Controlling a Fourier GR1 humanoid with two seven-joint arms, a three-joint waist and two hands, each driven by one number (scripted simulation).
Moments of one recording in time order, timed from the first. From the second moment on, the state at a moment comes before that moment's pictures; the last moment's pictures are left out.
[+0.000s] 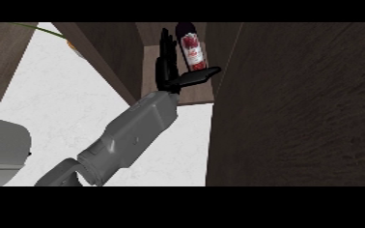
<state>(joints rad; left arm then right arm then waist) -1.02 0.00 -0.83 -0.43 1.54 0.51 -0.88 -0.10 -0.02 0.12 -2.29 -0.18 0.20 0.43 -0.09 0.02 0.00</state>
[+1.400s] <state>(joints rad) -0.73 0.03 -0.91 -0.82 1.34 0.57 -0.94 -0.09 -0.03 0.10 -2.37 -0.16 0.14 0.52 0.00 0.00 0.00</state>
